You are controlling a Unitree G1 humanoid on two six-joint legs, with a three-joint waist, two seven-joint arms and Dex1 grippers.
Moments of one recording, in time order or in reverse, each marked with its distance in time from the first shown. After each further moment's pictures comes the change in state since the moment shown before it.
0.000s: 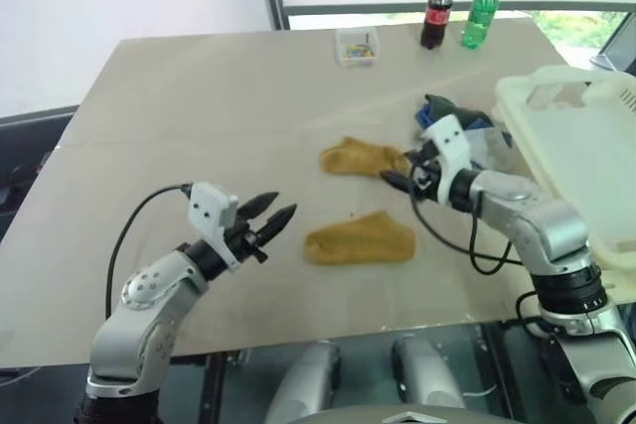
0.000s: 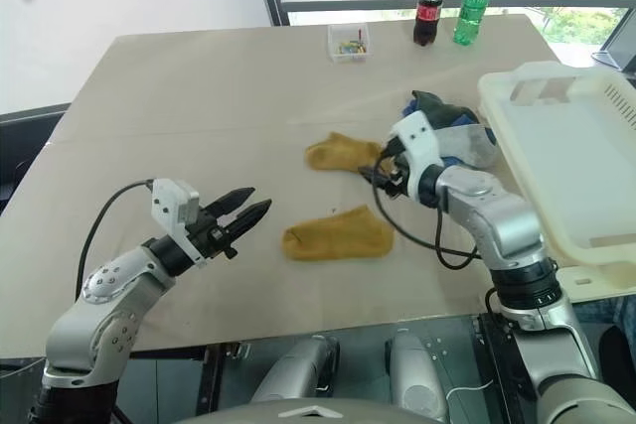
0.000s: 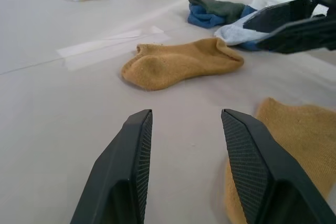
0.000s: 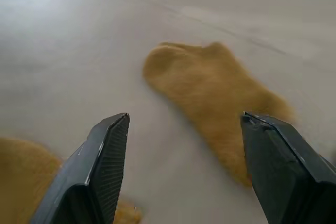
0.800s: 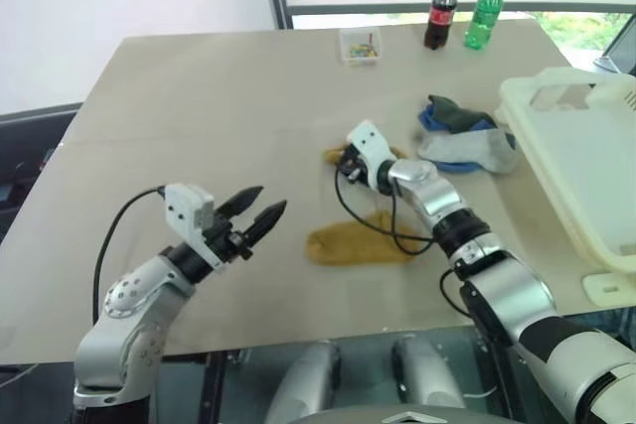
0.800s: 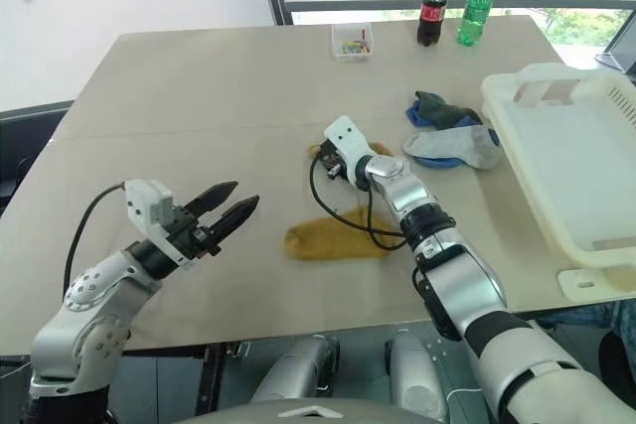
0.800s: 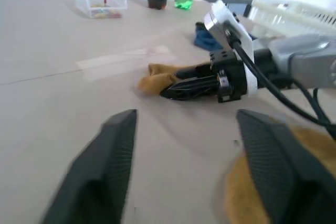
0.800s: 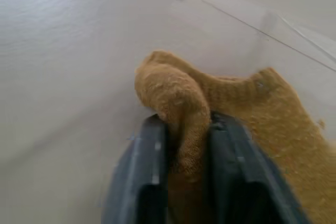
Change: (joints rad) left arm 0.054 -0.010 0.102 -0.012 -0.140 -0.019 -0.018; right arm -0.332 0.370 -0.011 0.967 -0.258 -0.488 0.065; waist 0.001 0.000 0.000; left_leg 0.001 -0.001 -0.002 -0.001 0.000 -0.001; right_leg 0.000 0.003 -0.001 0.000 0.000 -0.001
